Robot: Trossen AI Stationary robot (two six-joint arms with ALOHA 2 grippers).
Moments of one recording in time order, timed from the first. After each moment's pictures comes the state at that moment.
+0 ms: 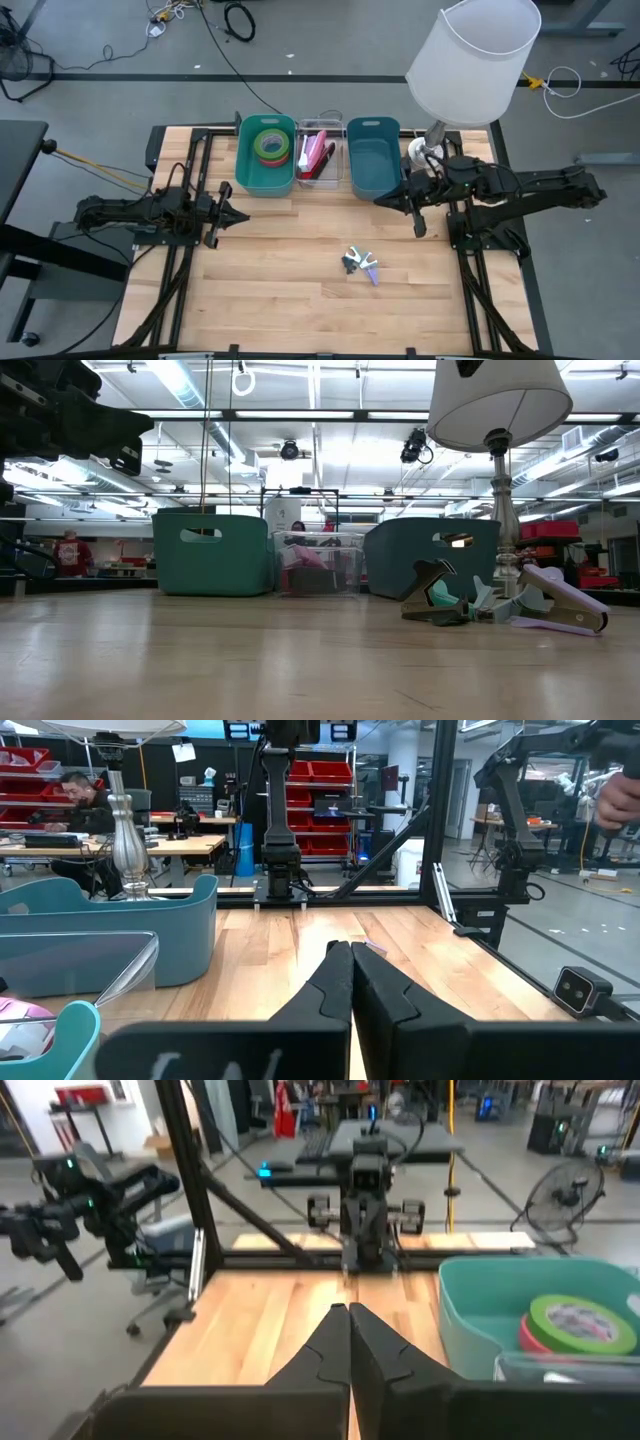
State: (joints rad) left arm -0.03 0.01 0.01 0.08 0.07 -0.04; right arm 0.06 0.90 0.87 -0.15 -0.09 0.04
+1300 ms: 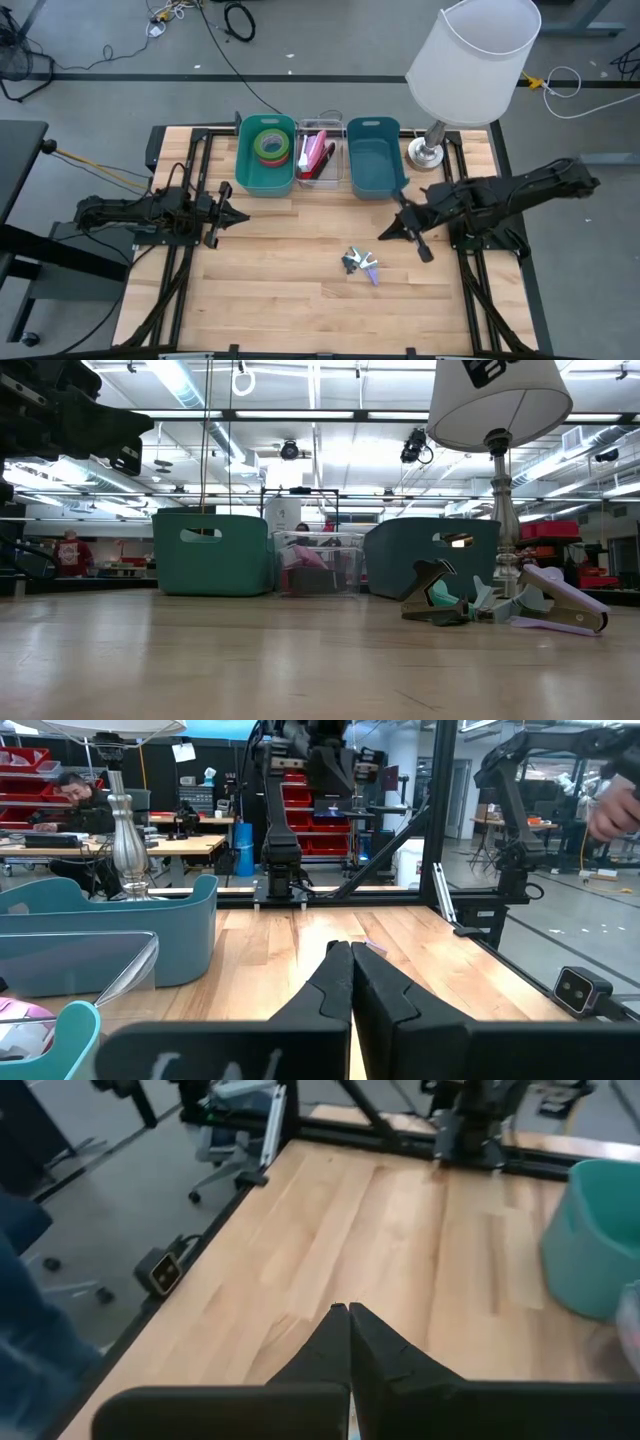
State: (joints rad) left arm -0.03 0.01 0.01 0.08 0.07 -0.04; right arm 0.24 0.97 0.87 -0.38 -0.12 -0.04
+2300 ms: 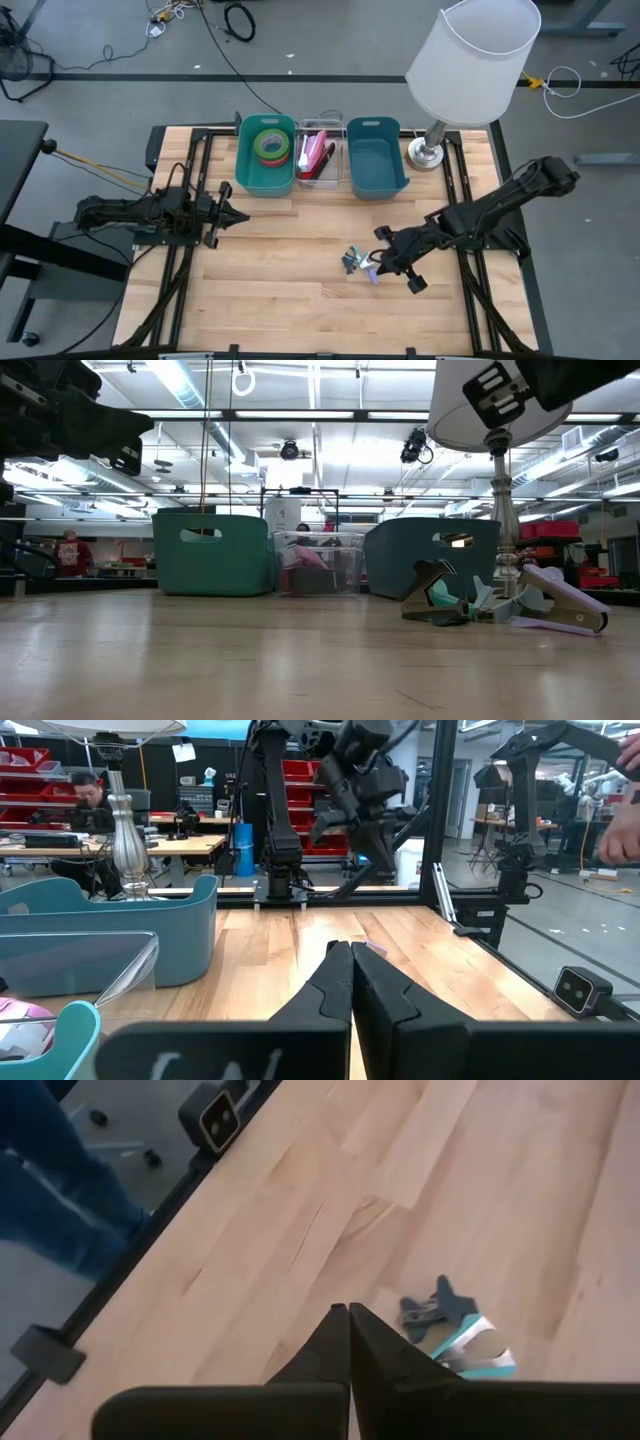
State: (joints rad) left arm -0.03 0.01 0.01 0.08 0.07 -0.04; right arm 0.42 1.26 0.87 -0.42 -0.12 -0.03
